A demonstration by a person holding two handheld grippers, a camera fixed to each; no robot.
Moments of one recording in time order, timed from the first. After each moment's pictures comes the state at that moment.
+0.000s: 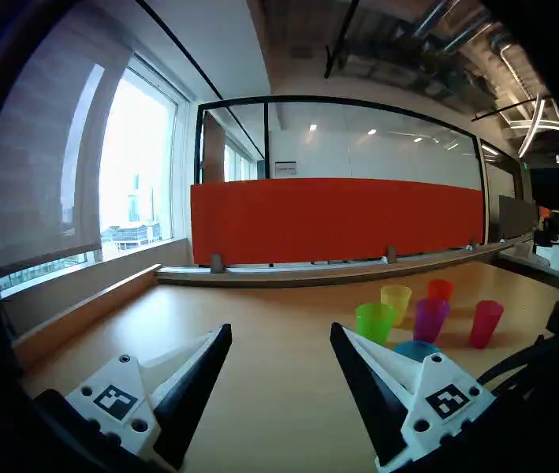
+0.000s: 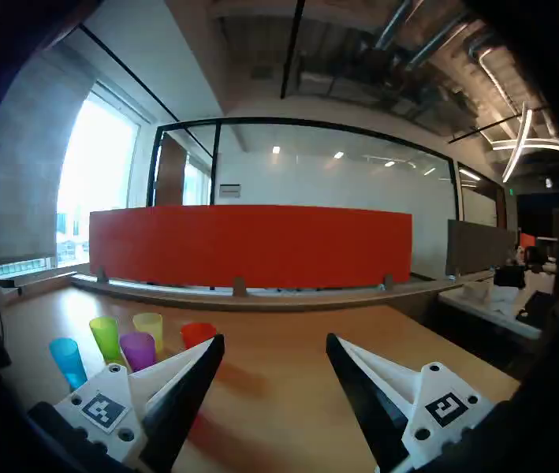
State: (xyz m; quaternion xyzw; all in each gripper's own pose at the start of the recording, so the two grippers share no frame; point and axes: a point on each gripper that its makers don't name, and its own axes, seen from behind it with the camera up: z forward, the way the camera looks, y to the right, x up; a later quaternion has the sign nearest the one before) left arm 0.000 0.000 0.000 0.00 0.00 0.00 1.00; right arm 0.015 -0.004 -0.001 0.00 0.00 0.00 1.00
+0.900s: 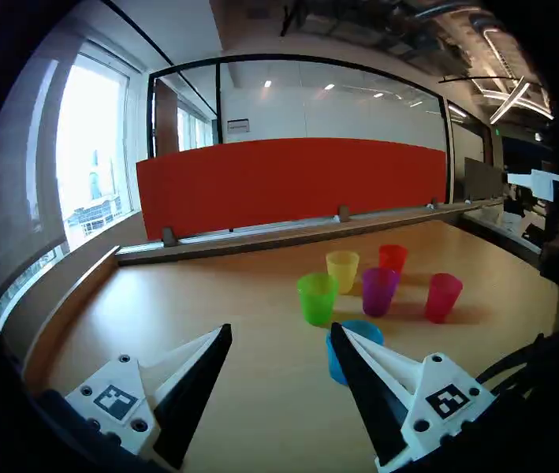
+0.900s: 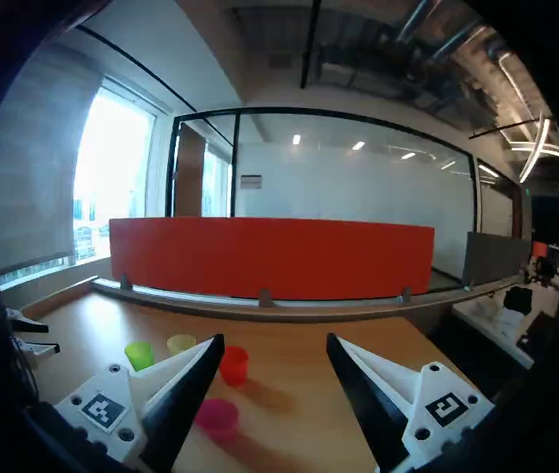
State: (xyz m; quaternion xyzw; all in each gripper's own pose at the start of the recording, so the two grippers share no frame) left arm -0.014 0.076 -0.005 -0.09 -0.10 0.04 0.99; right arm 0.098 -0.047 -0.008 0.05 -0.04 -0.01 1.00
